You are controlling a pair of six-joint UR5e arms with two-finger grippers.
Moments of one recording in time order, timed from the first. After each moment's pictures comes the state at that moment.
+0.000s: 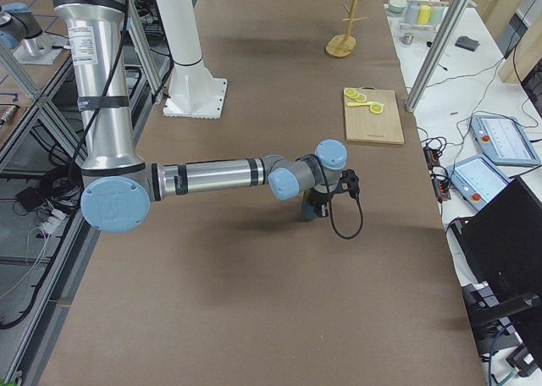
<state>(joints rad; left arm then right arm) -1.69 -1.39 -1.69 -1.87 -2.47 0.13 1.16 -1.46 1.61 -1.26 2.33 0.45</state>
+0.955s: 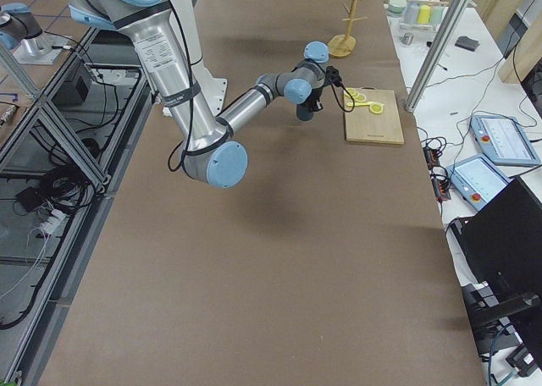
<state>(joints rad) -1.61 -1.43 -1.68 -2.06 -2.49 -0.01 0.72 -1.00 1.66 -1.32 2.11 0.60</state>
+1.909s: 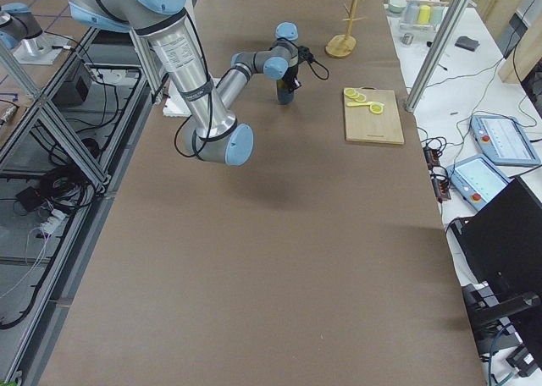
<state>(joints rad) -1.54 -1.49 -1.68 -2.10 -2.48 -0.01 0.50 -0.88 1.64 -1.41 1.88 0.57</state>
